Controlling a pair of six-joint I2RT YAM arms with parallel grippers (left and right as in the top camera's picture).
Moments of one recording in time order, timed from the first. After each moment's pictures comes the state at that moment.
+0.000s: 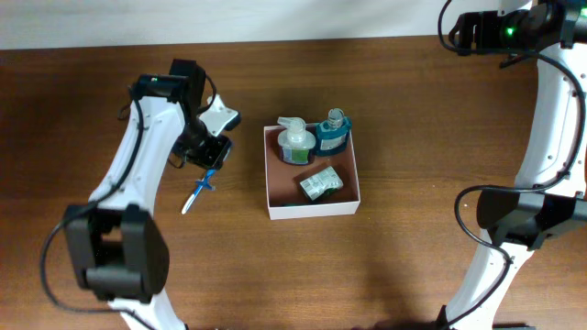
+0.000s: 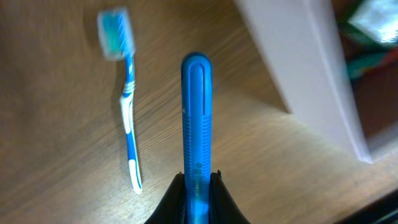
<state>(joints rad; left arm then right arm) -0.14 1.93 1.71 -1.32 0.17 0.39 -0.22 2.22 2.66 -1.36 -0.27 -0.22</state>
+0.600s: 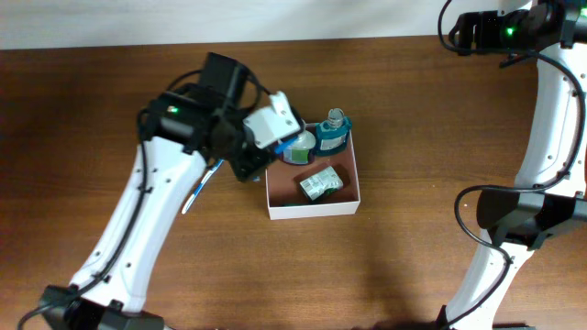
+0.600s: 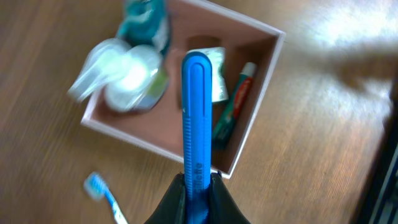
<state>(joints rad) -0.39 1.66 1.72 -1.25 0.34 0.72 -0.22 2.22 2.66 -1.36 -0.27 -0.22</state>
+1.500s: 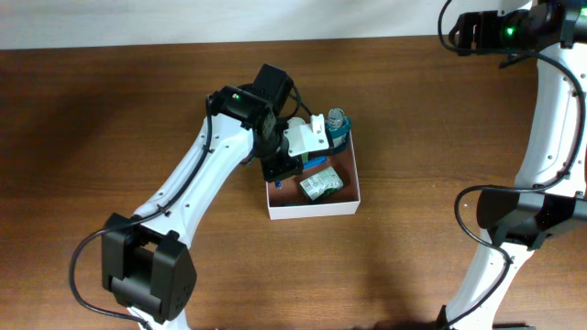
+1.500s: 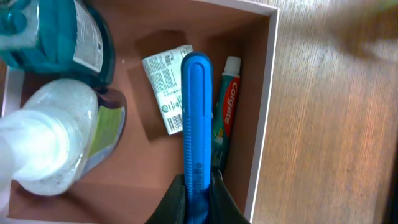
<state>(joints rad) -0.48 1.91 1.72 -1.18 0.38 0.87 -0.22 2.22 2.66 -1.36 -0.27 -0.22</state>
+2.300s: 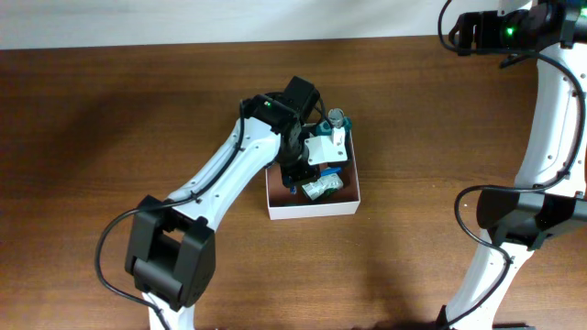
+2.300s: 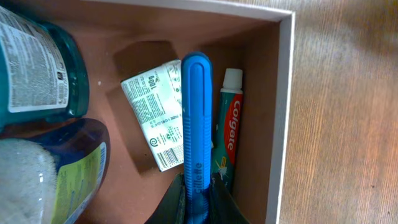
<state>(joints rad) -0.55 2.01 1.72 -1.11 0.34 0.87 -0.22 2.22 2.66 -1.36 -0.27 -0.22</state>
